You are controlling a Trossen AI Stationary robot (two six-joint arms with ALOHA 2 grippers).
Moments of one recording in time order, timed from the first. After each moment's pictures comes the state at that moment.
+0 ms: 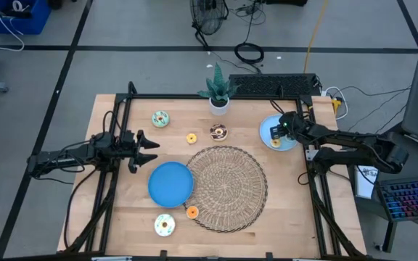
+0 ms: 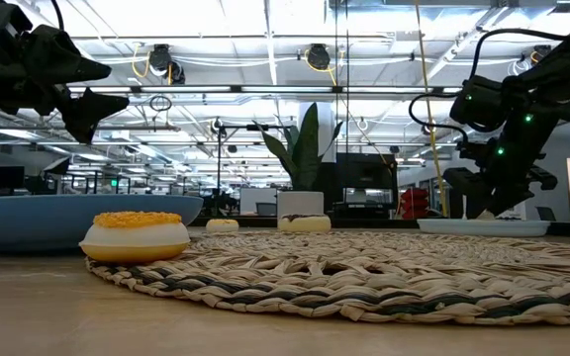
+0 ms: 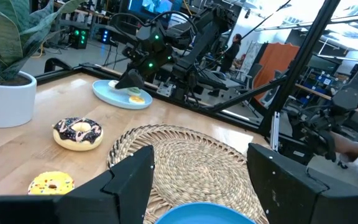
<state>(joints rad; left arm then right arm) 0.17 0.05 0.01 0.06 0.18 -0.34 -0.71 1.05 0.29 -0.22 0.42 0.48</state>
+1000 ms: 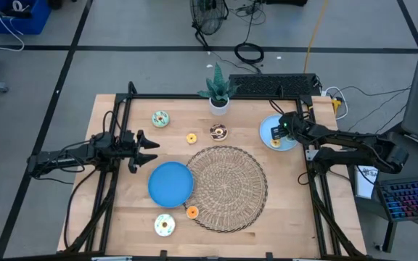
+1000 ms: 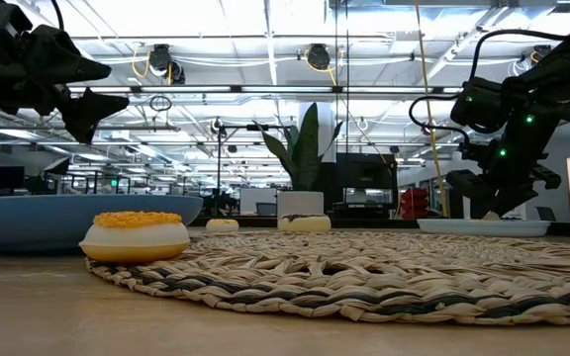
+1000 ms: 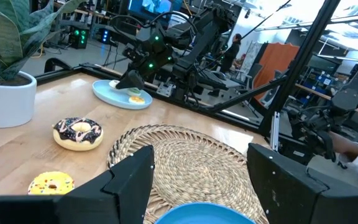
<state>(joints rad) 0.17 0.05 0.01 0.06 0.18 -0.34 -0.71 1.05 0.29 -0.25 0.45 0.48</state>
